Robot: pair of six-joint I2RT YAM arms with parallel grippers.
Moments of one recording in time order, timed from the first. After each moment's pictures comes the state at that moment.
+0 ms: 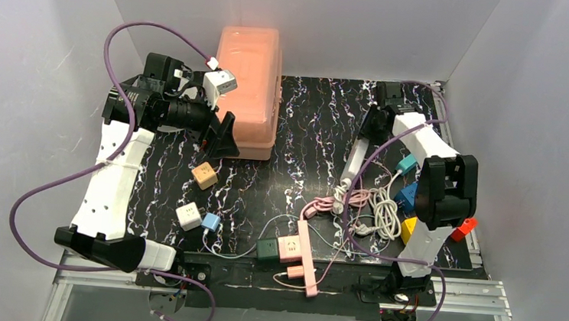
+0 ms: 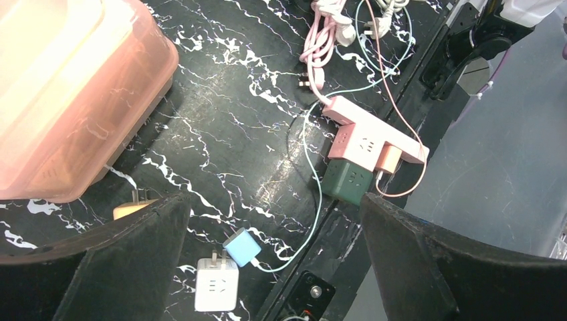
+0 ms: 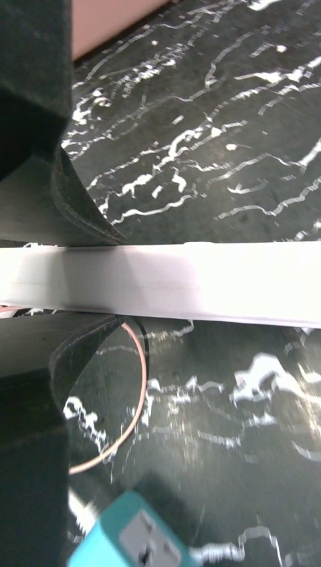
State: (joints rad) left arm -0.22 1.36 1.81 -1.40 0.71 0.40; right arm 0.21 1.84 1.43 -0.60 0.00 0.52
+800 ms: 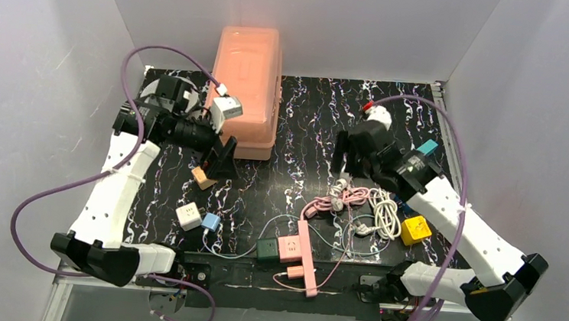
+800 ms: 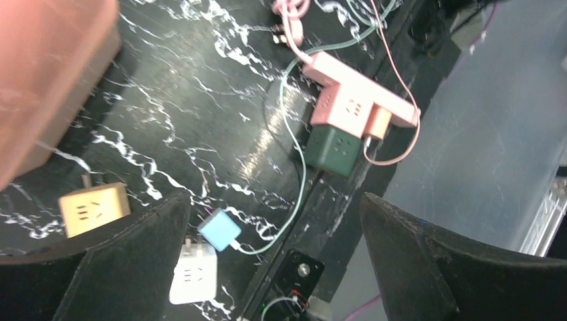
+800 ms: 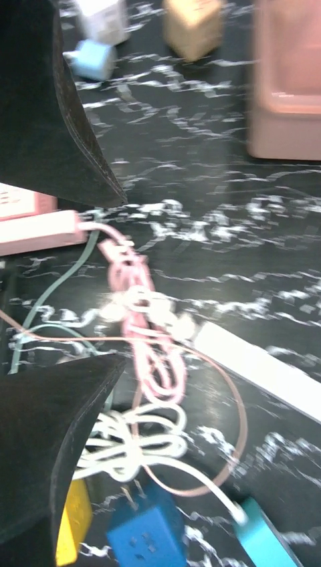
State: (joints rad) left arm -0.24 1.29 1.62 -1.40 0.73 0.46; right arm 0.71 1.19 1.30 -0.87 0.36 0.58
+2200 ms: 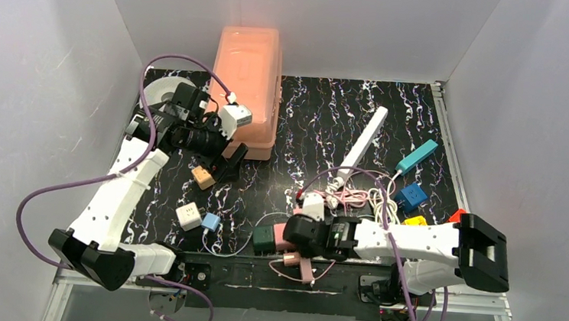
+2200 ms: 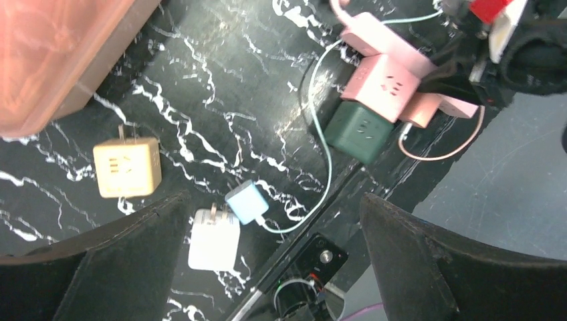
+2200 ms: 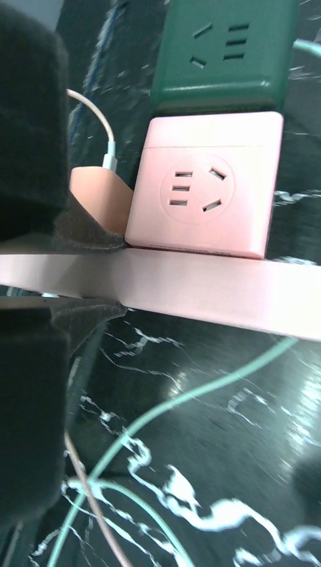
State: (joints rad) left arm -0.39 1.25 1.51 -1.32 0.40 0.33; right arm 1.44 1.35 0.81 -0.67 0.40 1.04
